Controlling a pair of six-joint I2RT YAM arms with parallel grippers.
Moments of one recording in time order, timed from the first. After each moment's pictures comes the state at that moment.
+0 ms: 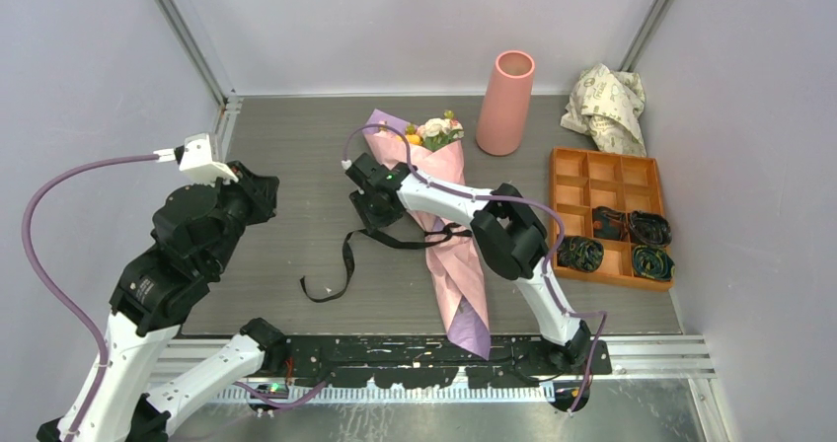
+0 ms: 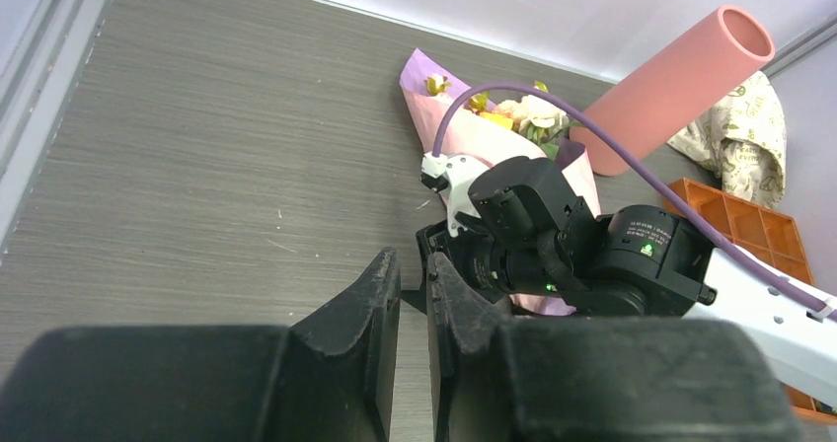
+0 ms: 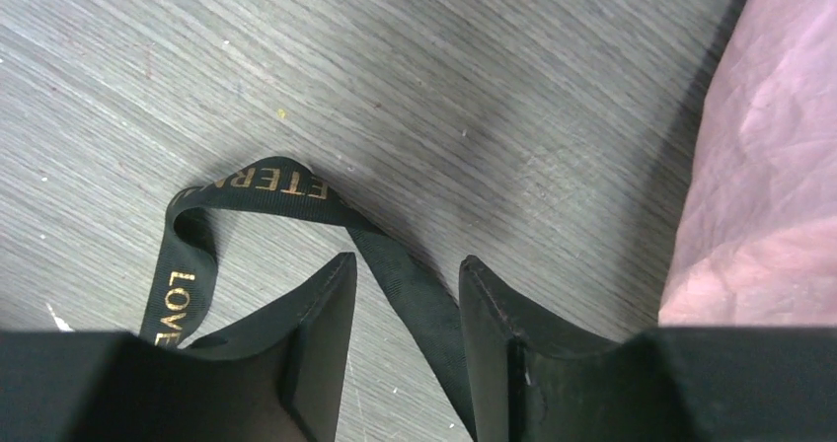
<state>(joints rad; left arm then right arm) -0.58 0.71 1.26 -0.78 -0.47 -0.47 0.90 2.22 1.80 -0.68 0.04 0.31</state>
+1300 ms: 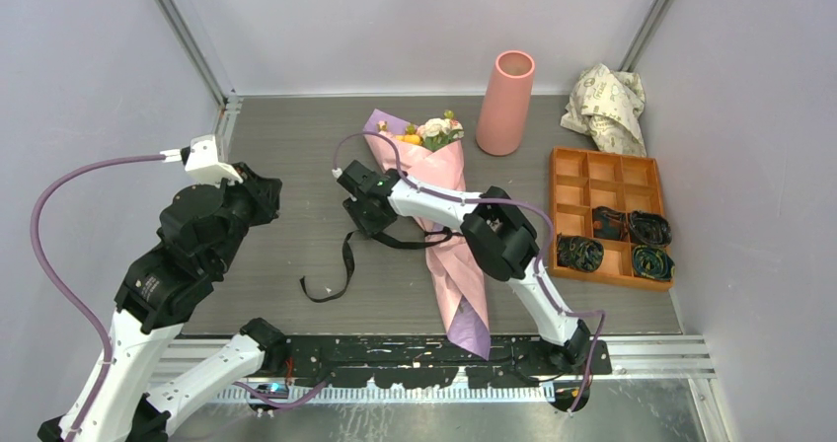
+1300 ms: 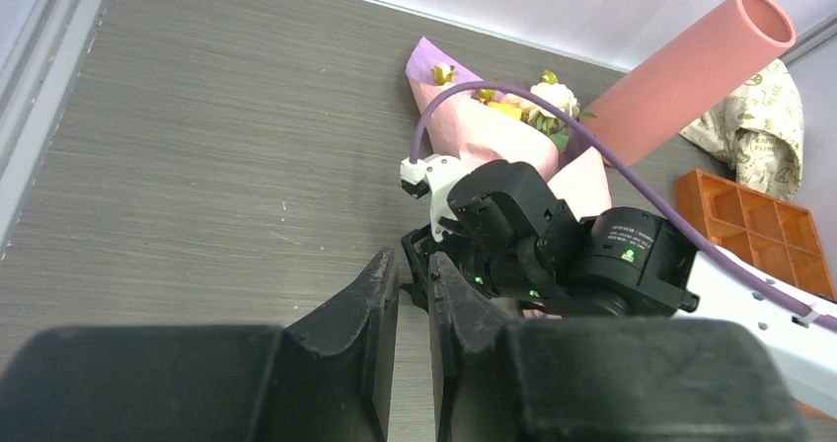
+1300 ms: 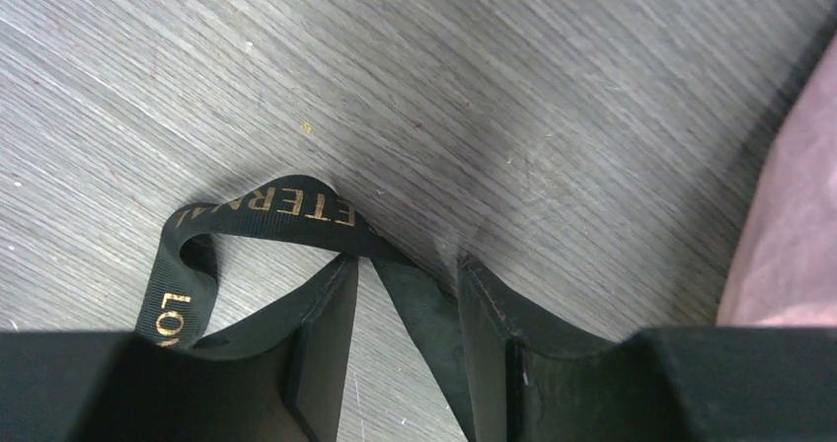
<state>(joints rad) -0.58 0.71 1.23 -0.78 -0.47 -0.47 0.93 2.27 1.84 -0.68 0.08 0.27</state>
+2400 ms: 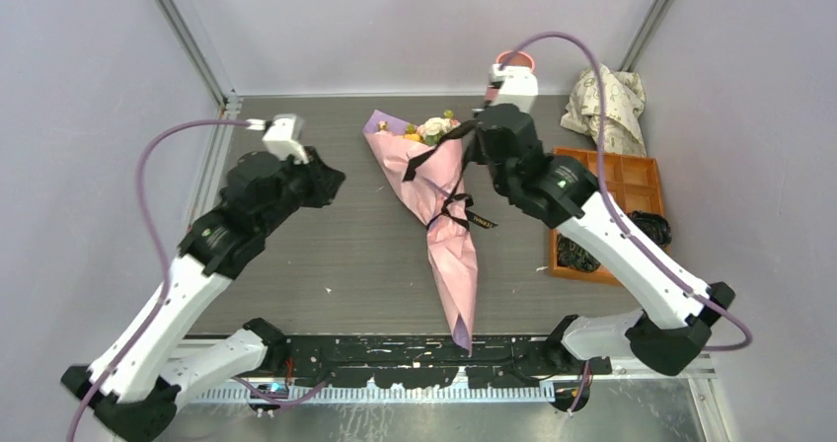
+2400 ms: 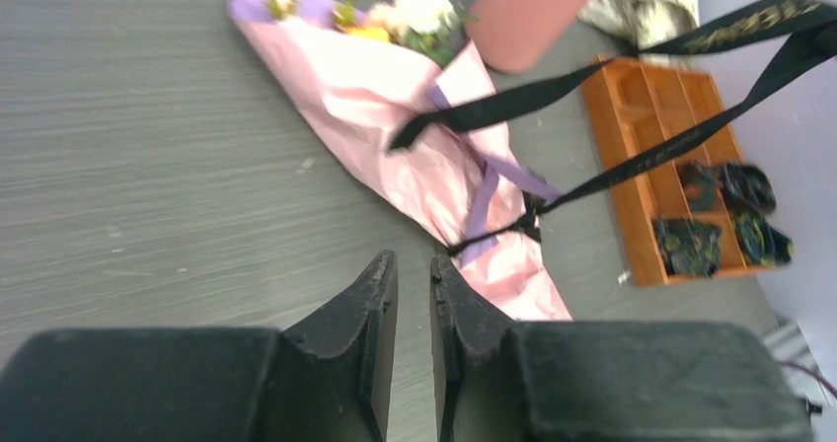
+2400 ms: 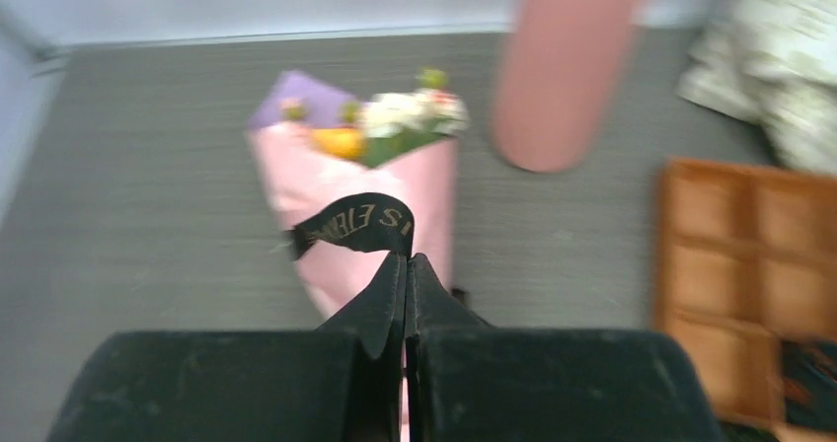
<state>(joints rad) -0.58 0.87 1.16 -0.58 -0.18 -0.44 0.83 1.35 1.60 -0.64 0.61 0.35</state>
